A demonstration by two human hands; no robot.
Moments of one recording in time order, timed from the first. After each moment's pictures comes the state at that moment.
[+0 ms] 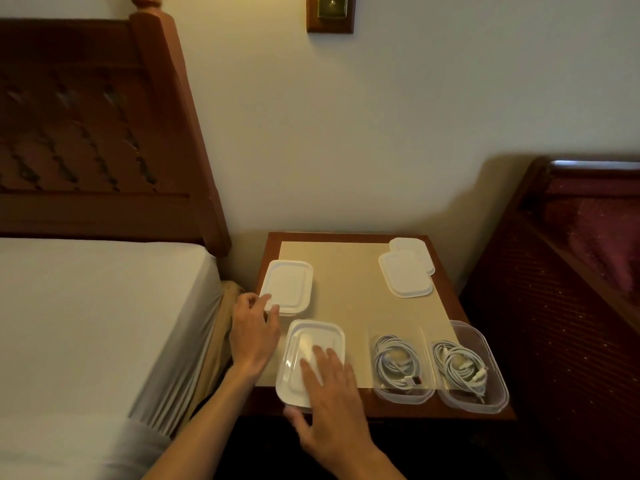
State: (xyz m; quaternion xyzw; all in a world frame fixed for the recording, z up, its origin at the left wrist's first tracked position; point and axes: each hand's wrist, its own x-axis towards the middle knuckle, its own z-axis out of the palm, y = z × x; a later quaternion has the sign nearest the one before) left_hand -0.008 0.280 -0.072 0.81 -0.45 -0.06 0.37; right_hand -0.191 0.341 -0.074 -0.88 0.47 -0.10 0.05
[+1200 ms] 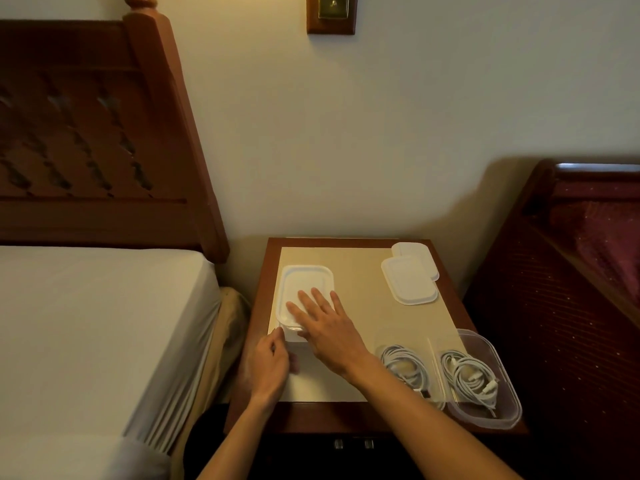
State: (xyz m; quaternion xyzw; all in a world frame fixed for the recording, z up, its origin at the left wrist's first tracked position) left_hand -0.041 0.289 -0.087 0.75 -0.31 -0.29 0.52; right_hand -0.152 0.205 -0.075 -0.94 0.32 -0.12 -0.03
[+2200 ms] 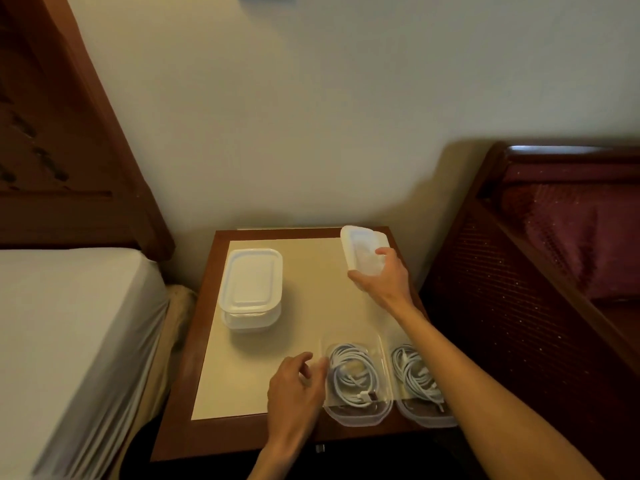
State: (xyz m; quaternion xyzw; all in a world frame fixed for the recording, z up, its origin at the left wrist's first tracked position) left_hand -0.161 0.285 -0.096 0.75 -0.44 -0.27 0.41; right_hand -0.302 0.091 -0.040 -0.64 0.63 -0.34 0.27
